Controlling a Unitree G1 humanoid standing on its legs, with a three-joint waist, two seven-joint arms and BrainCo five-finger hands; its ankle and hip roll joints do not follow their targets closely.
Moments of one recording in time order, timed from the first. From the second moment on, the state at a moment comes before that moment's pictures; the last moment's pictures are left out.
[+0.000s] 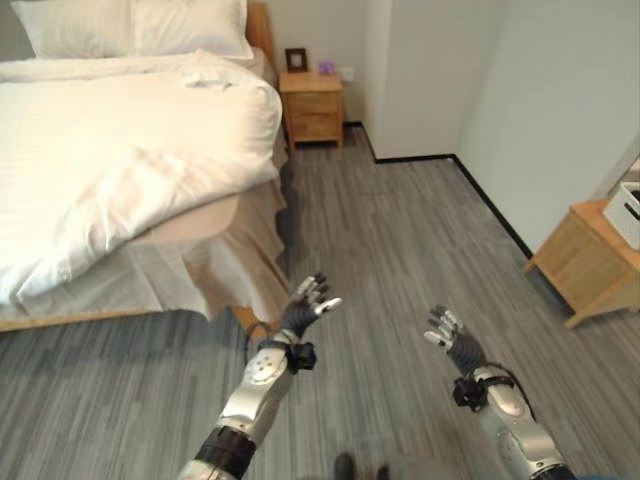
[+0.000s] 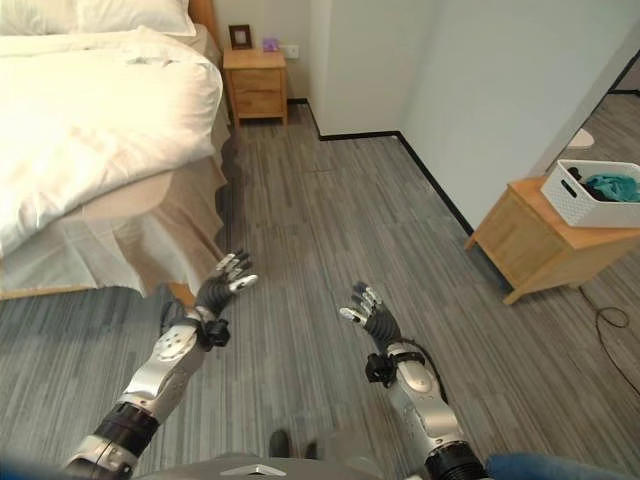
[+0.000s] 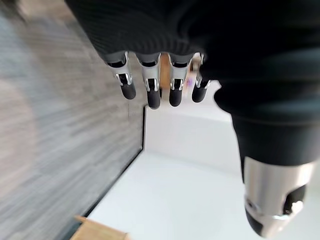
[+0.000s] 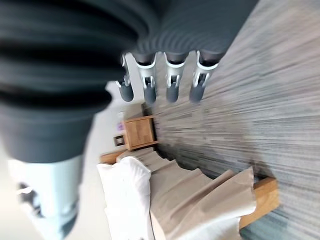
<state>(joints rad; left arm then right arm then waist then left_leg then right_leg) -0.16 0.29 -0.31 0.29 -0.49 -0.09 0.04 0.05 -0.30 0.28 0.28 0.51 -0.10 0.04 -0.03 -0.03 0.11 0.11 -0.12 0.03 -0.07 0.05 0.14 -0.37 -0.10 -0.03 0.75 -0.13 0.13</state>
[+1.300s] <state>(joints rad) 0.02 0.22 0.01 0.32 -0.66 -0.18 0.11 0.13 -0.41 0.01 0.25 0.56 -0.11 0.13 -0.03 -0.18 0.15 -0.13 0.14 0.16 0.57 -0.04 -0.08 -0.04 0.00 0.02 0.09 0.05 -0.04</state>
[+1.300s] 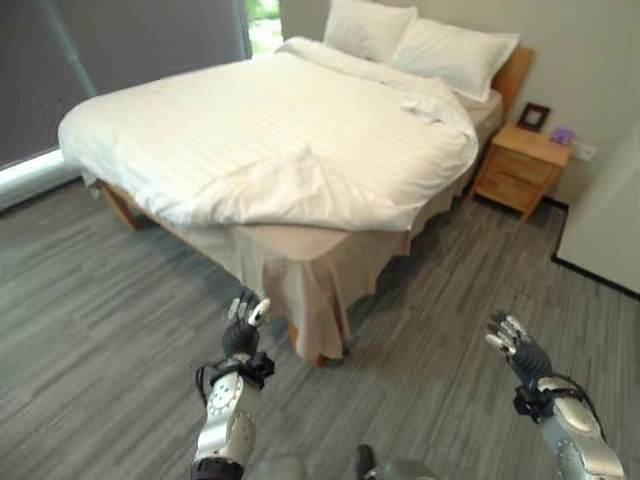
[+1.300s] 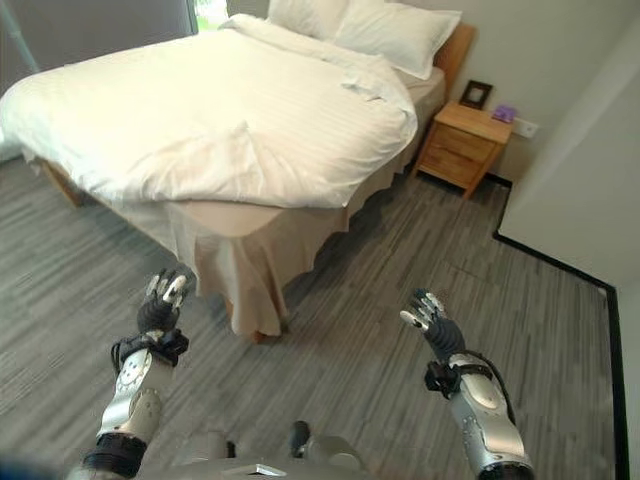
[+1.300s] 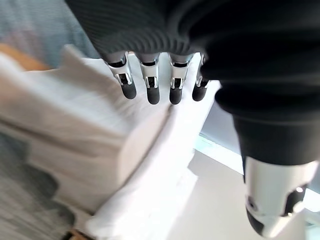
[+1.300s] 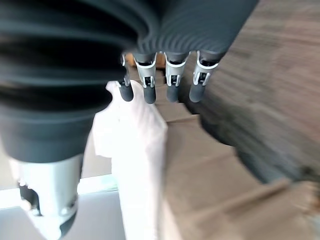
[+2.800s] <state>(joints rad) -0.28 0.72 0.07 0.36 -0.44 -0.26 0.19 0.19 -0.47 0.12 0.21 0.48 -0.11 0.25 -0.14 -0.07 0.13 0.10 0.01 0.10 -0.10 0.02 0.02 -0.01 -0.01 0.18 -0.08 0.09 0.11</state>
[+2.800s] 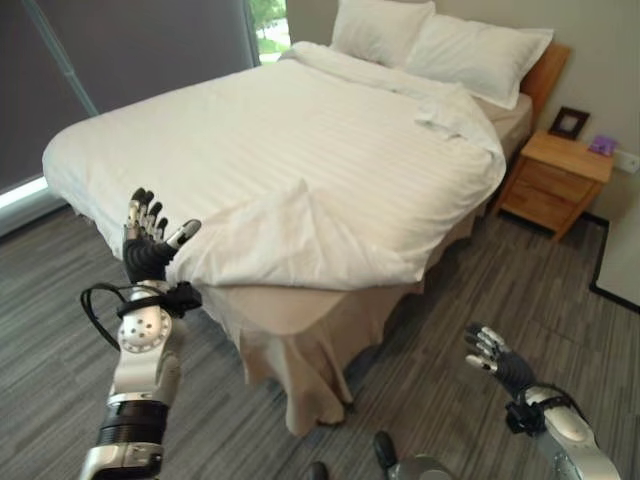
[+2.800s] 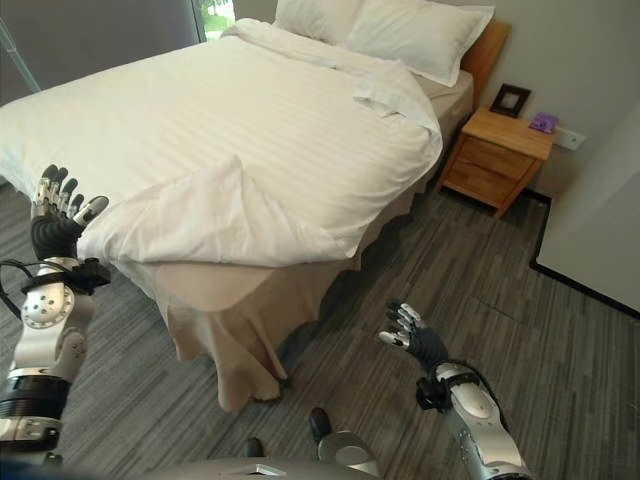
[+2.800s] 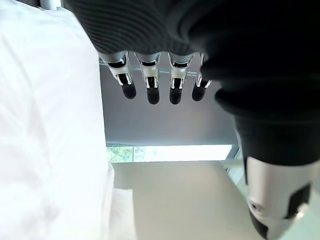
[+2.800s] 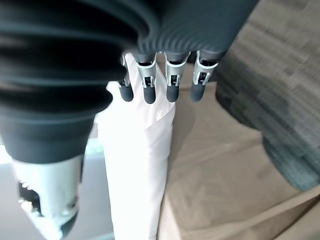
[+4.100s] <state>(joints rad) -1.29 1.10 -0.23 1.26 -0.21 -0.17 0.26 -0.01 -0.61 0.30 0.09 0.68 -0.15 0.23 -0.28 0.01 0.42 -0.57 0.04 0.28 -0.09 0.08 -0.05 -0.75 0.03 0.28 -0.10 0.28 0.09</state>
